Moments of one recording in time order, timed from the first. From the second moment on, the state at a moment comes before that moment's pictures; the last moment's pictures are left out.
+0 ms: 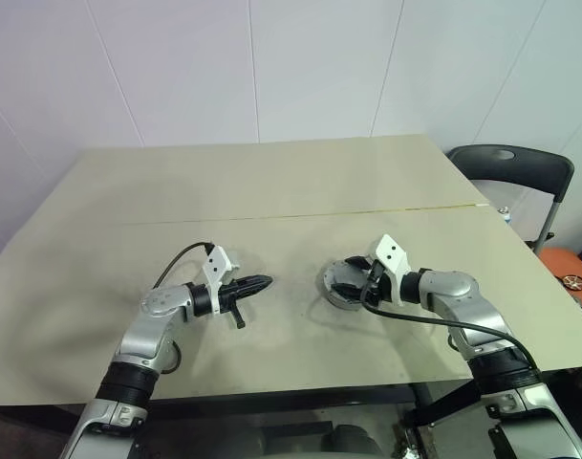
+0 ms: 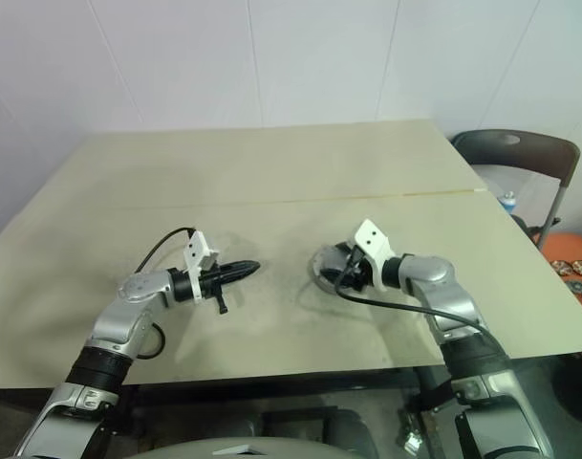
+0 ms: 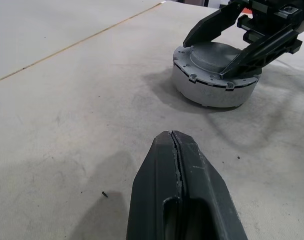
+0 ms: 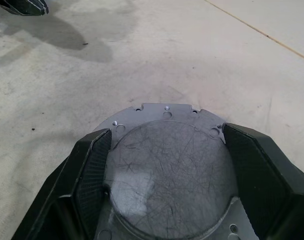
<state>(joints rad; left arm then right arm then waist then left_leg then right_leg) -0.28 0.39 -0.10 0.20 -0.28 0.16 -0.98 -0.36 -0.53 0.14 0.14 0.16 0.35 0.90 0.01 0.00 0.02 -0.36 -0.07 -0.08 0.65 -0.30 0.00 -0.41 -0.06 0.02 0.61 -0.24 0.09</state>
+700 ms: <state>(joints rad) -0.28 0.39 -0.10 0.20 -0.28 0.16 -0.98 -0.37 -0.55 0.15 0.14 0.14 0.40 0.92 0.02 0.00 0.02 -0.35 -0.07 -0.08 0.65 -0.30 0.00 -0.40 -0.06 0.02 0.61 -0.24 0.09</state>
